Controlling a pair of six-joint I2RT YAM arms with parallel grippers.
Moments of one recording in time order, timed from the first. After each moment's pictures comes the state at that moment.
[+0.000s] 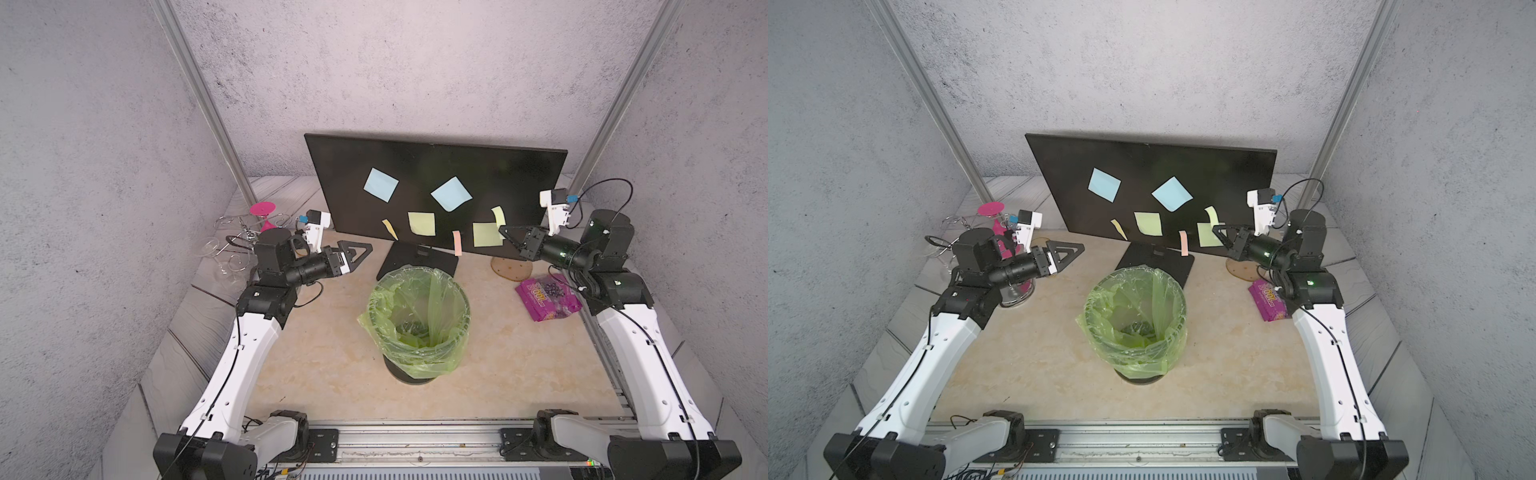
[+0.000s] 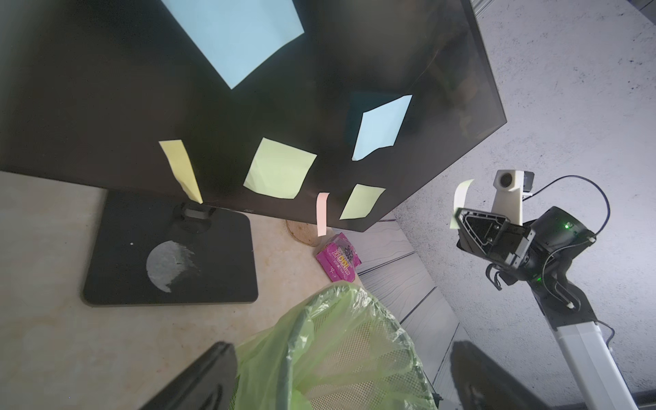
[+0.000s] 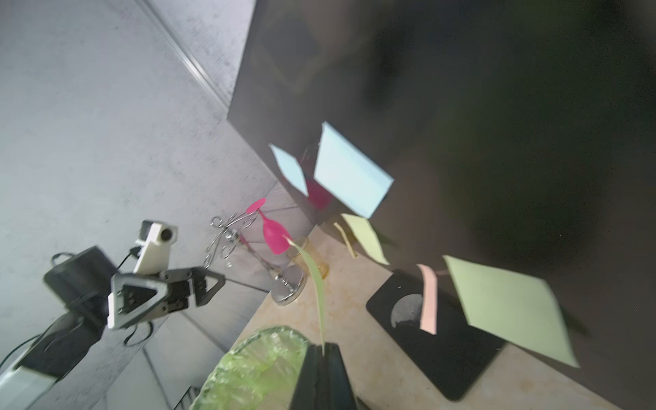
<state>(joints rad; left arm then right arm) -0.16 1.15 1.17 -0.22 0.84 -0.63 0.10 1.15 1.36 -0.44 -0.79 0.38</state>
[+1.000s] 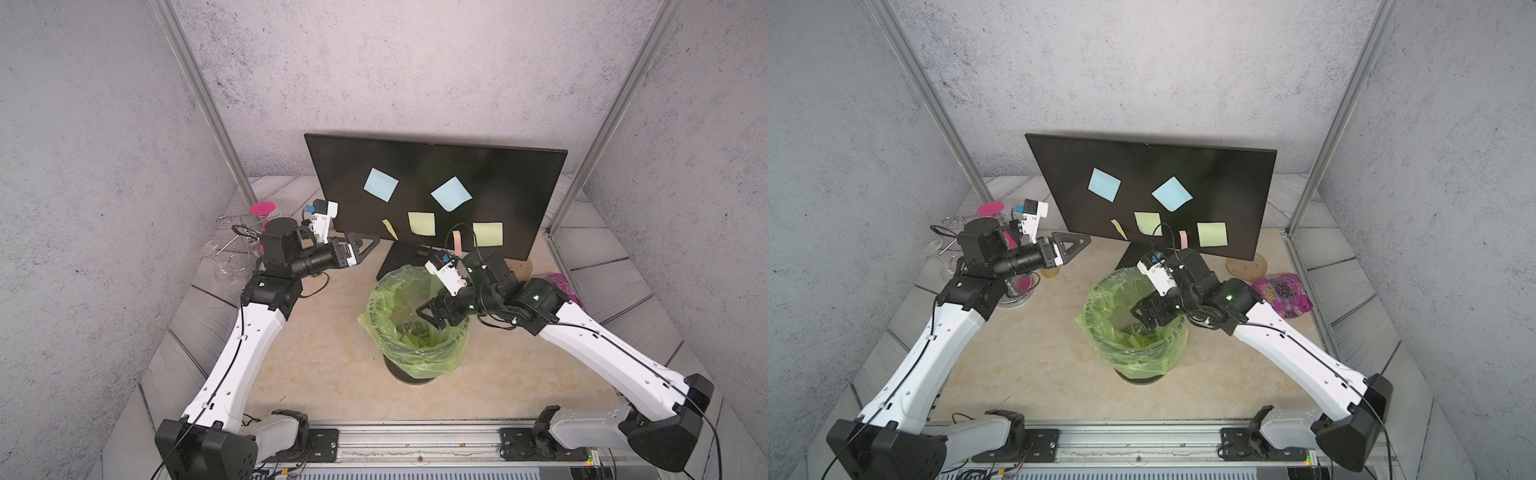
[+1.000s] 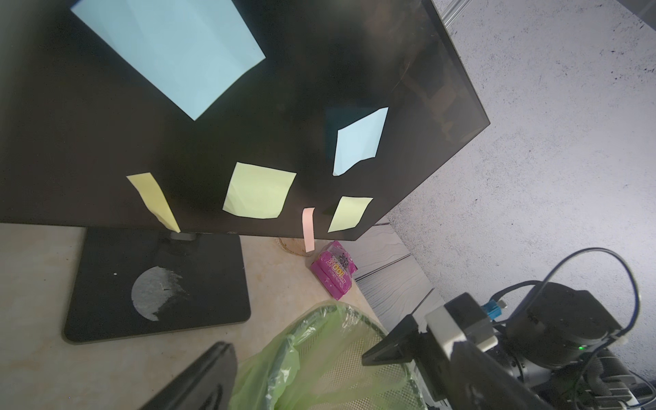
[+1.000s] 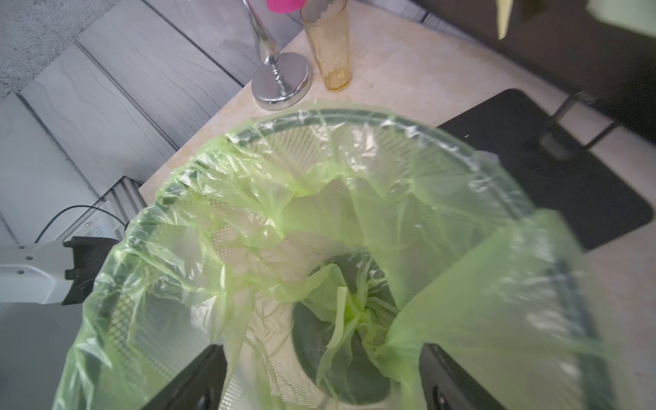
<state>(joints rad) -0.21 1.21 1.25 -0.22 0.82 -0.60 0.76 1.26 1.37 -0.82 -0.18 0.13</state>
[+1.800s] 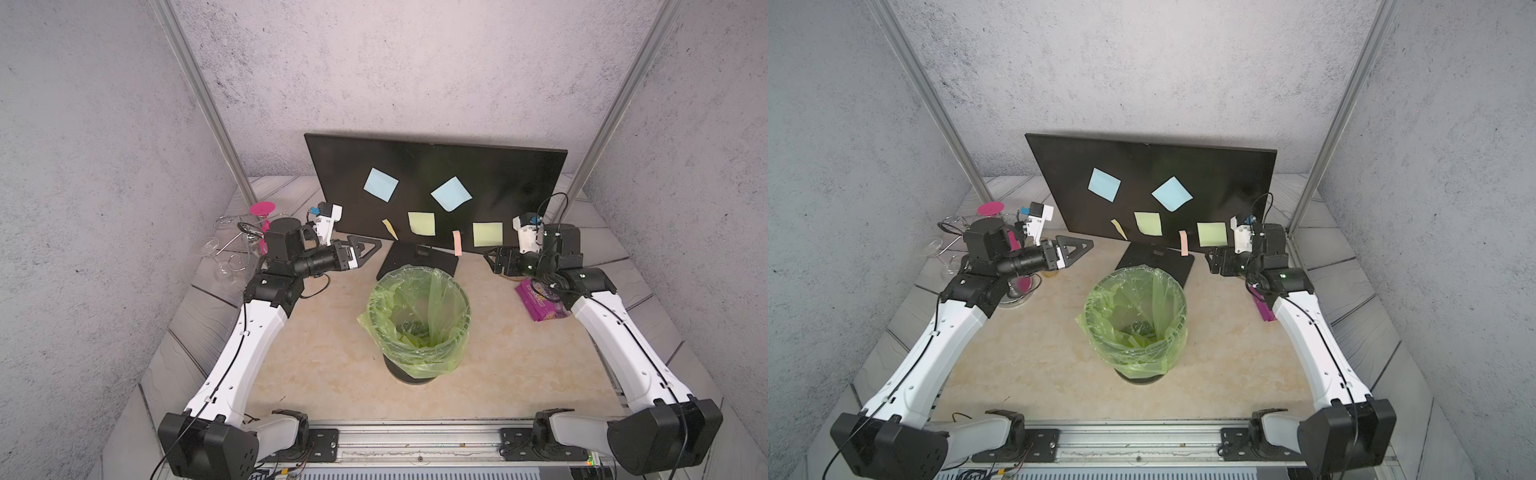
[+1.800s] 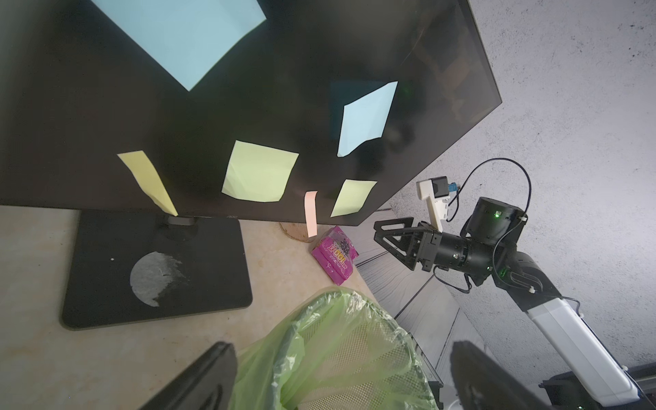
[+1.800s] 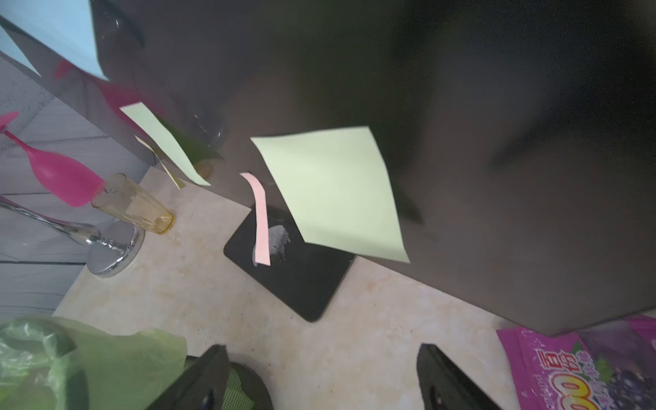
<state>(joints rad) -0.21 1.22 1.25 -0.27 0.85 -0.55 0.15 1.27 1.27 -0.55 -0.28 0.15</state>
